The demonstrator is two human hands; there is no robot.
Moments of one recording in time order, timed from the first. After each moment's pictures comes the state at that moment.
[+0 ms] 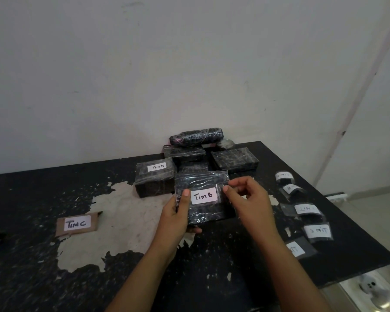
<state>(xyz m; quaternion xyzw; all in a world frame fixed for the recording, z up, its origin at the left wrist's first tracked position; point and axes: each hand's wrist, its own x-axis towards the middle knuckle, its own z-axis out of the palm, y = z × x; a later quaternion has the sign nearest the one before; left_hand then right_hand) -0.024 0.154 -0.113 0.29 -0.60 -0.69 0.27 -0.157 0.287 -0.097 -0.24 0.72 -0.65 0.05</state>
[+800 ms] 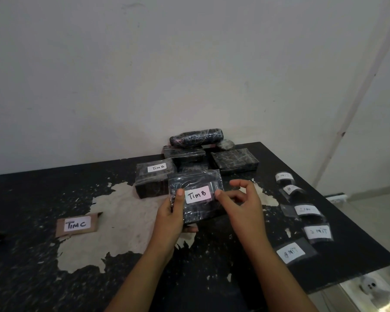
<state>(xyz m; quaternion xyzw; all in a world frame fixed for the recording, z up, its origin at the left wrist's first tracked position) -0.022 0.147 -0.117 0.31 -0.59 -0.68 0.29 -0.133 0.278 -0.103 -0.21 0.67 -0.71 0.09</state>
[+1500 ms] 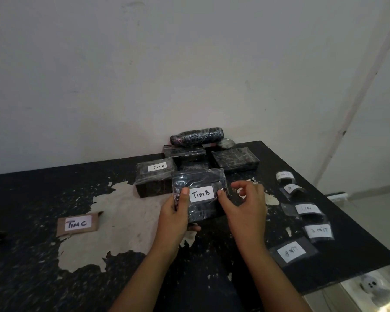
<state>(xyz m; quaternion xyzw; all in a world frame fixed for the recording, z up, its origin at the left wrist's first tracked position) -0.026 0.153 -0.116 0.30 -0.60 -0.68 0.31 -0.140 0.271 -0.123 -0.21 0.79 -0.57 -0.11</state>
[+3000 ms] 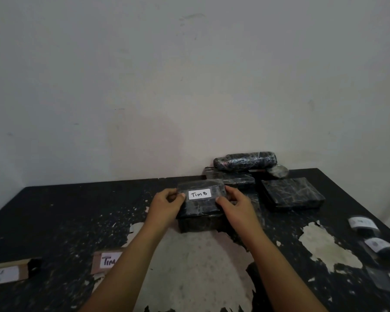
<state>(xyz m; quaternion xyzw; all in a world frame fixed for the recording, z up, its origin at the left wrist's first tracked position) -0.037 -0.077 -0.114 0.40 -0.68 -0.53 0.31 -0.190 0.076 -0.122 -0.28 0.70 -0.63 0.20</state>
